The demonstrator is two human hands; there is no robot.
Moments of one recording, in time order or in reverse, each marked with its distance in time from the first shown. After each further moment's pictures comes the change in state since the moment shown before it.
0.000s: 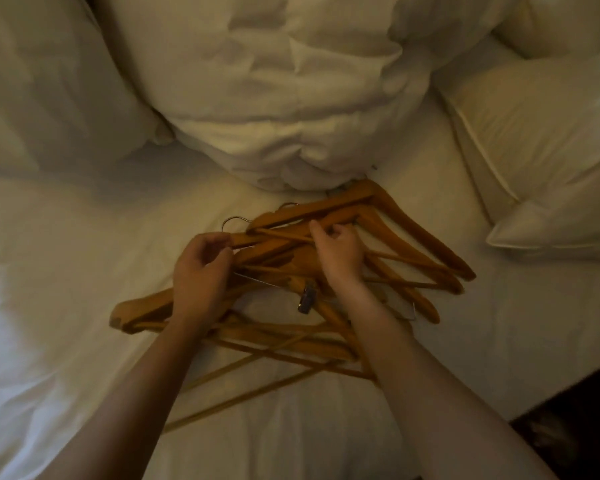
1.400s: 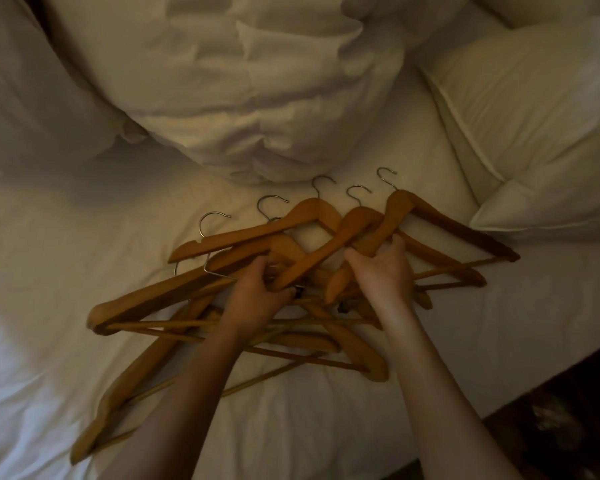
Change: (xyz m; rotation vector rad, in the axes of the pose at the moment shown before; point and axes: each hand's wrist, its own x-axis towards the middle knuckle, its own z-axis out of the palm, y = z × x) left_hand -0.038 -0.010 0.074 0.216 -0.466 -0.065; right_hand -0.021 0.023 -0.094 -0.065 0.077 0.116
